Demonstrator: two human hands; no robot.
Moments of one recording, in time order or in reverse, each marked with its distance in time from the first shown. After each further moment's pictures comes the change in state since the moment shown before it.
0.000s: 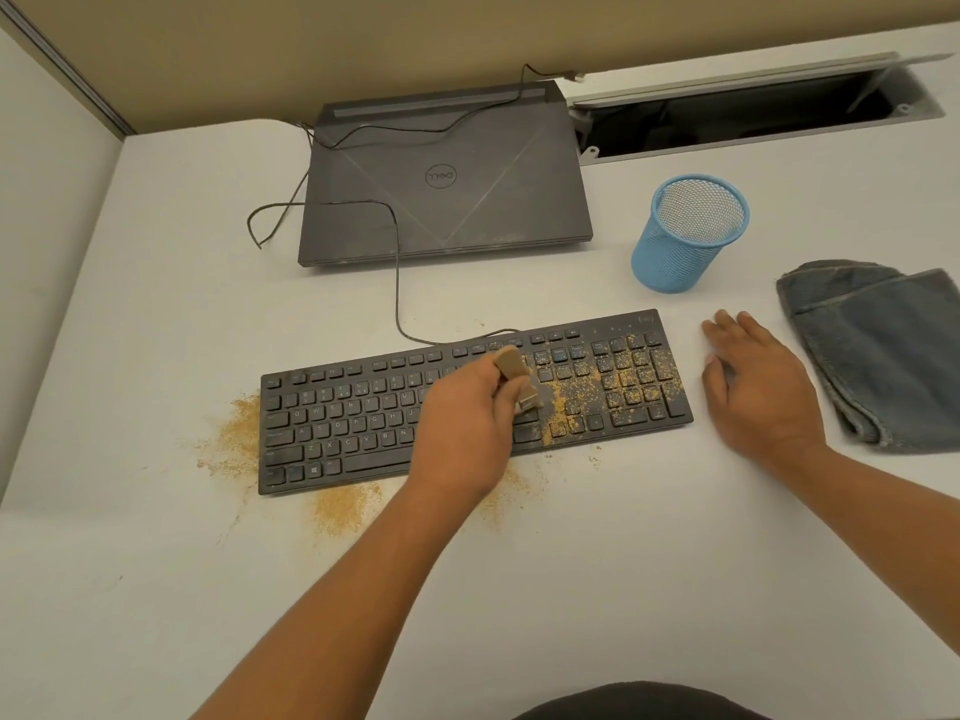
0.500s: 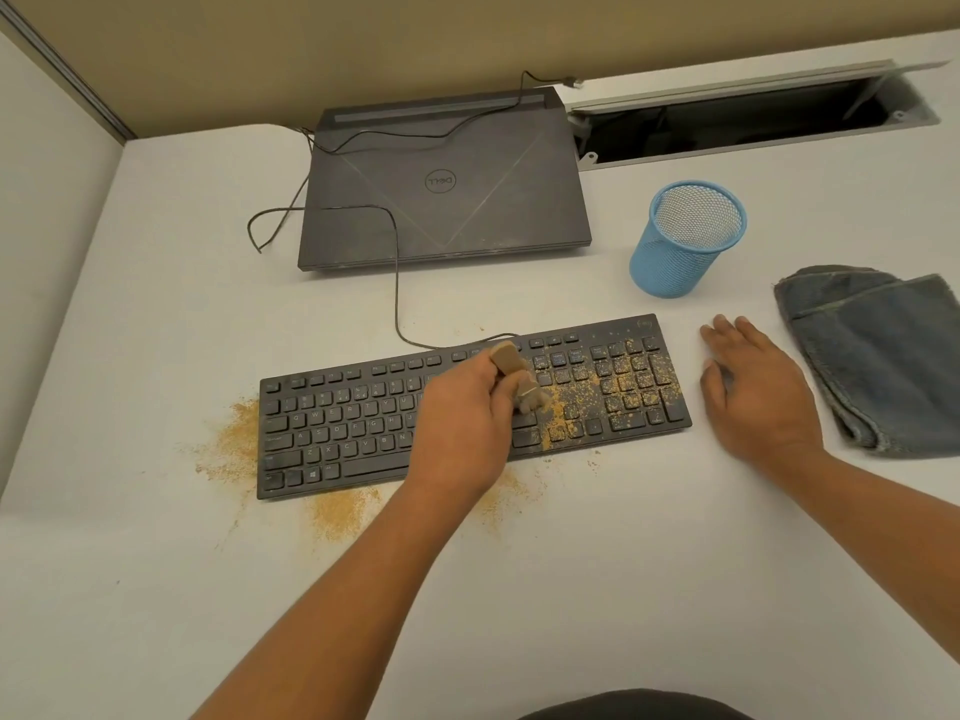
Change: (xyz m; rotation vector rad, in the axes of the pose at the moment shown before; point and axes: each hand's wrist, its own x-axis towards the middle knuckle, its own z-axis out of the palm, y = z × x) left_hand 0.004 0.003 -0.003 -0.013 0.045 0.032; right_hand -0.001 -0.001 -0.001 0.001 0.006 0.003
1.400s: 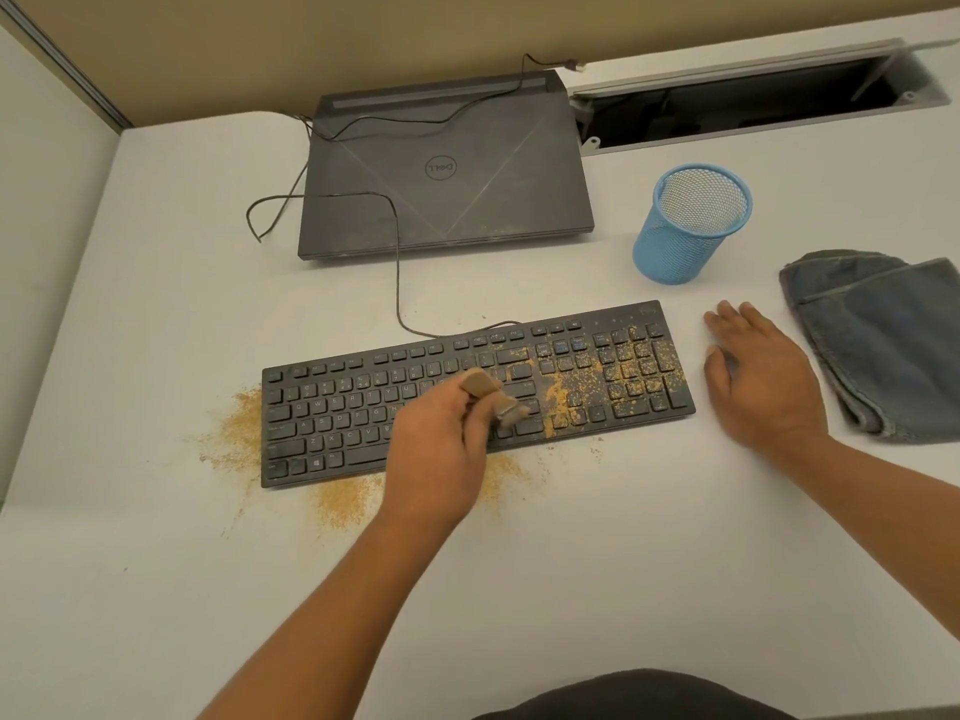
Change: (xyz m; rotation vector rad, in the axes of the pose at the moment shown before) left_hand -0.030 -0.018 -0.008 -0.024 0.066 0.019; right_hand 0.001 0.003 0.002 -0.022 -0.025 0.005
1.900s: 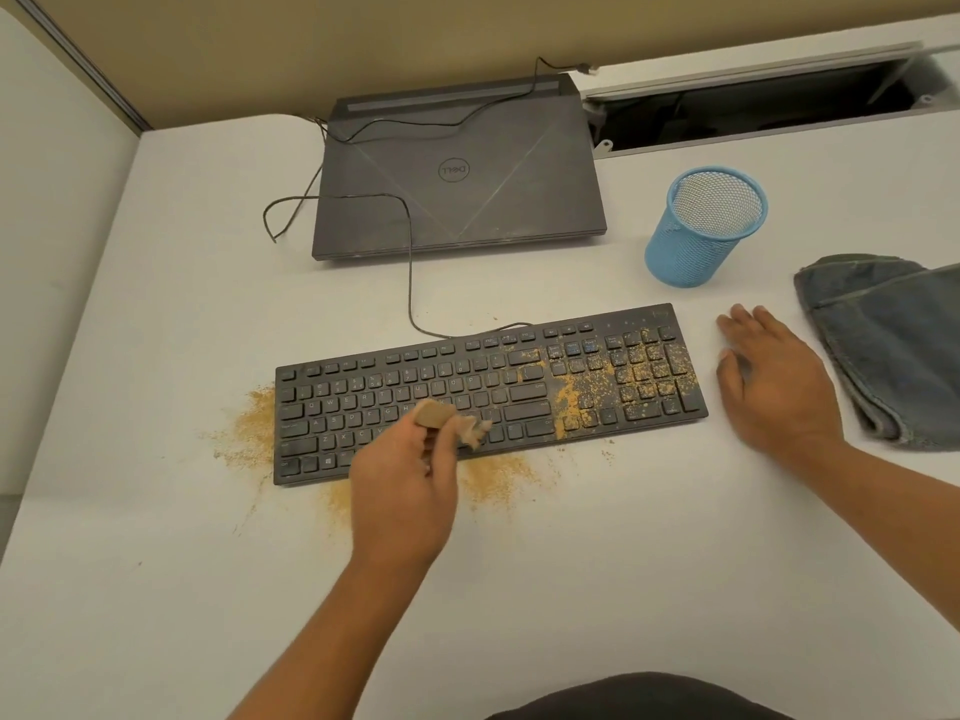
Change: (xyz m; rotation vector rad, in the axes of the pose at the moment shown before) left_hand -0.028 -0.011 -0.021 0.044 0.206 -0.015; right_hand 0.000 -0.001 -0.001 0.005 0.000 0.001
